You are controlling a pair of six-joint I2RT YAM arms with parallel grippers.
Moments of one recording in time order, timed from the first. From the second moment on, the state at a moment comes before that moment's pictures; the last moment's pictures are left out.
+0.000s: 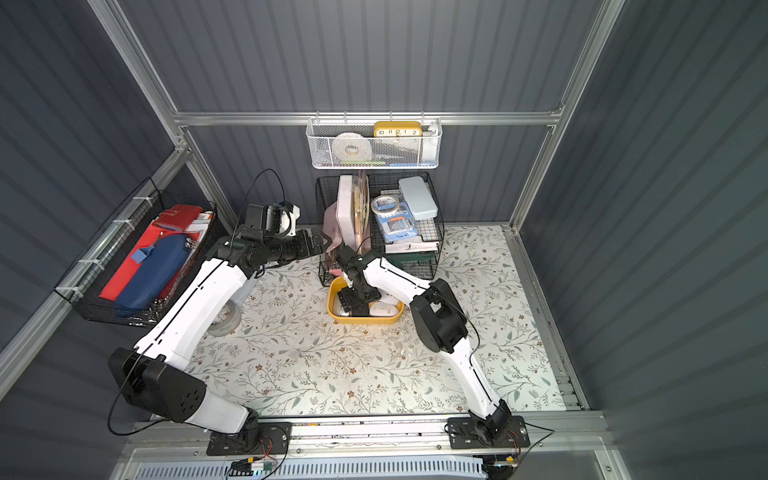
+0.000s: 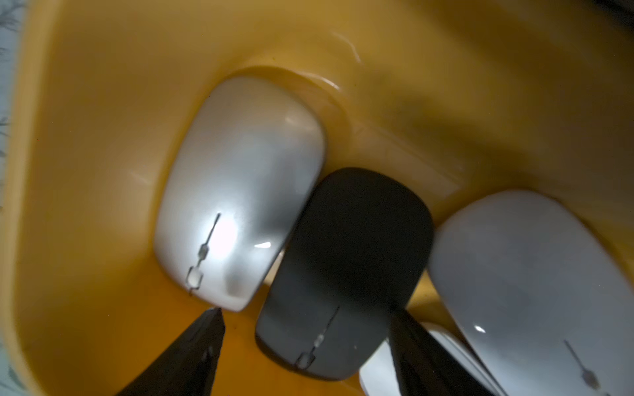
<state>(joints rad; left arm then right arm) -0.34 1.54 1.60 -0.75 0.24 -0.44 0.75 2.35 2.01 -1.03 -0.07 0.28</state>
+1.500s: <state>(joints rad) -0.34 1.52 1.59 -0.75 0.22 -0.42 0.78 2.28 1.97 -1.03 0.18 0.37</state>
